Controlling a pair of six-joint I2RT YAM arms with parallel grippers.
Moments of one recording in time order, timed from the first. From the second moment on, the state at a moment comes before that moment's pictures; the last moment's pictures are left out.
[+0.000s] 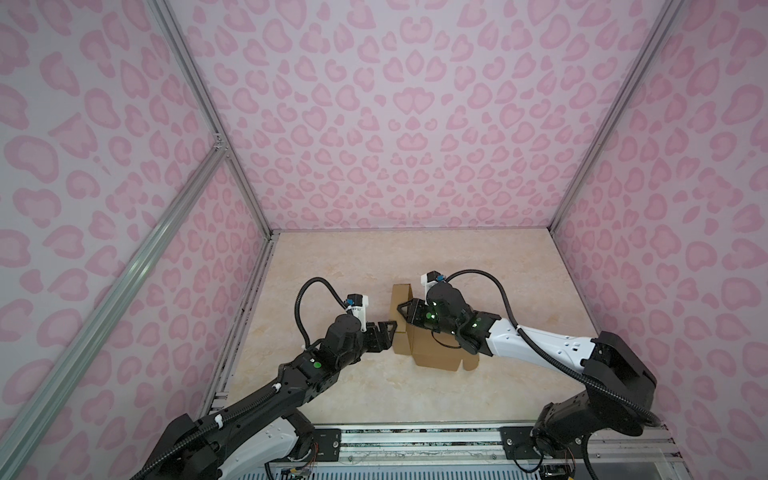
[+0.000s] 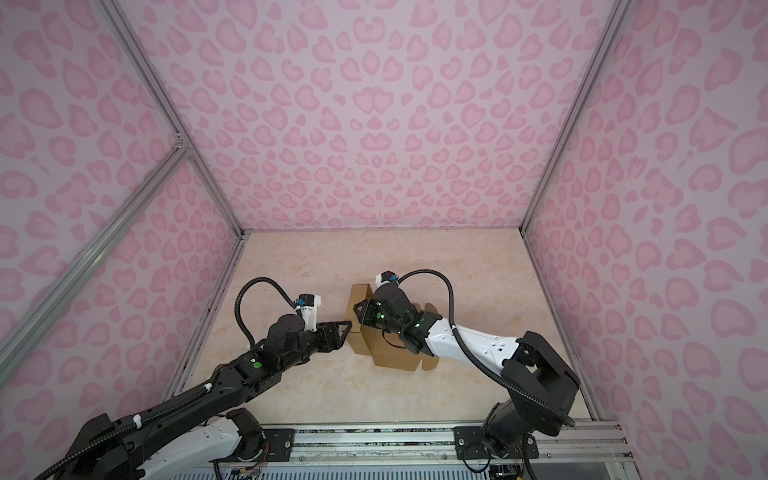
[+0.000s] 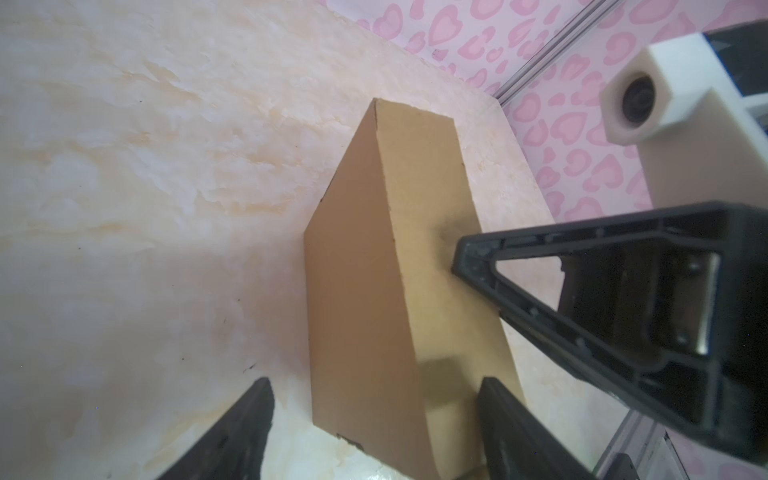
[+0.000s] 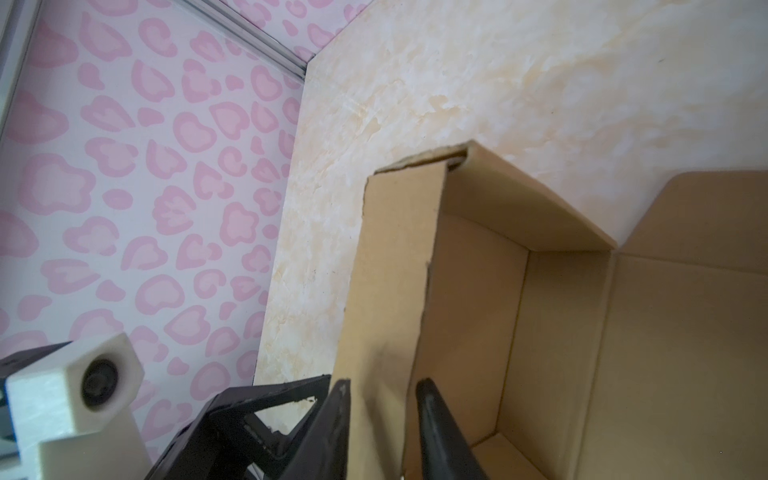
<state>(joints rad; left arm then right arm) -0.70 0.98 0.45 0.04 -0.01 -0.68 0.85 1.54 0.96 0.05 -0.06 0.97</state>
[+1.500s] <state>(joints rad) -0.51 0.43 0.50 -0.45 -0.31 -0.59 1.18 1.94 1.55 -0.54 0.13 0.44</state>
